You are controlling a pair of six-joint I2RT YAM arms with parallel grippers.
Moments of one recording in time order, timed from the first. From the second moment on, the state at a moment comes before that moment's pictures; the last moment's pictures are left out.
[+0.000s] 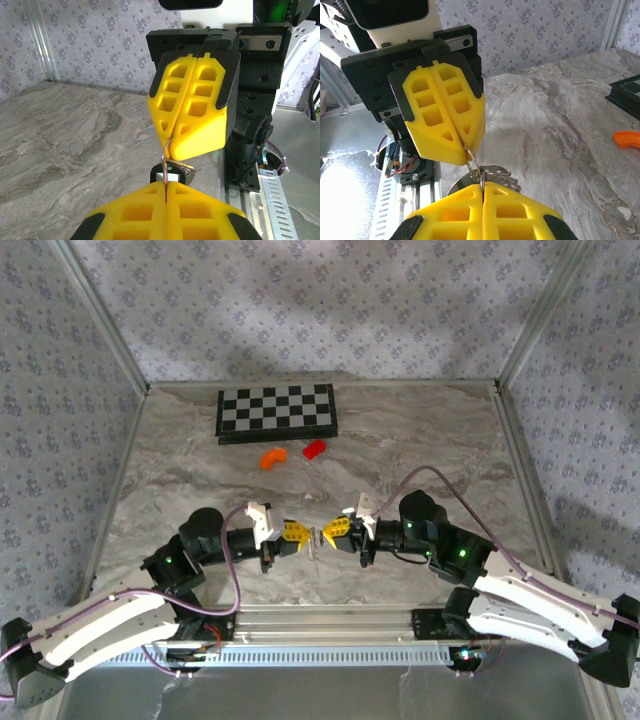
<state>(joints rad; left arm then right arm) -0.96 0.64 0.51 0.03 0.40 -0.01 0.99 0.80 0.68 -0.13 -0.37 0.01</state>
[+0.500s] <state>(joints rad) -0.96 0.64 0.50 0.03 0.40 -0.01 0.99 0.80 0.68 -0.14 -0.38 0.01</state>
